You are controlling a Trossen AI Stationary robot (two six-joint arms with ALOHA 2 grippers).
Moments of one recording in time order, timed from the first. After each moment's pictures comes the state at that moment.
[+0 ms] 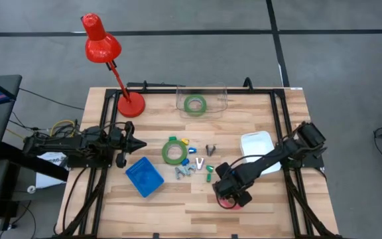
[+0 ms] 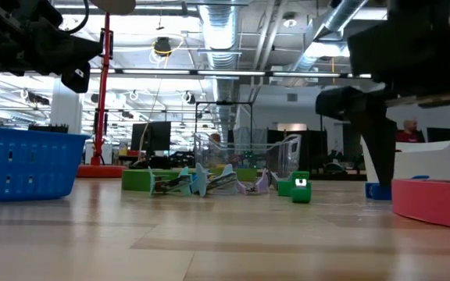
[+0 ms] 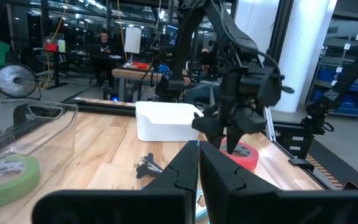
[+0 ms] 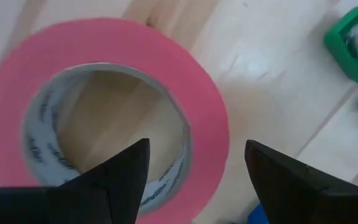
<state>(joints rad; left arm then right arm) 0.02 0.12 0.01 0.19 0.04 -0.12 0.50 1.86 1.16 -0.78 0.04 -0.11</state>
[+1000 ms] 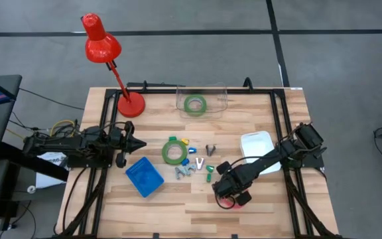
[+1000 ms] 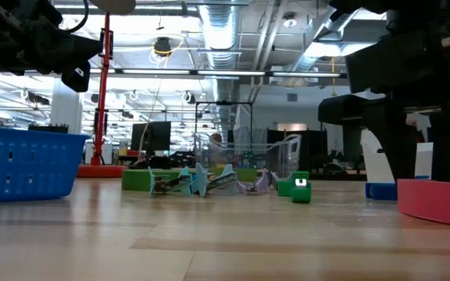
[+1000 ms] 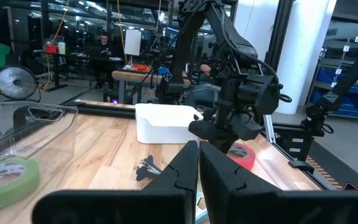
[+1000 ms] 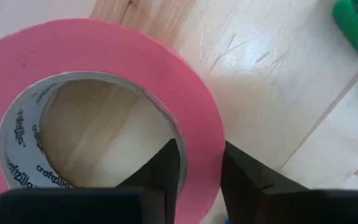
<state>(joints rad) 0.02 0.12 0.01 0.20 0.04 -0.12 0.49 1.88 1.16 -0.81 0.05 -0.08</state>
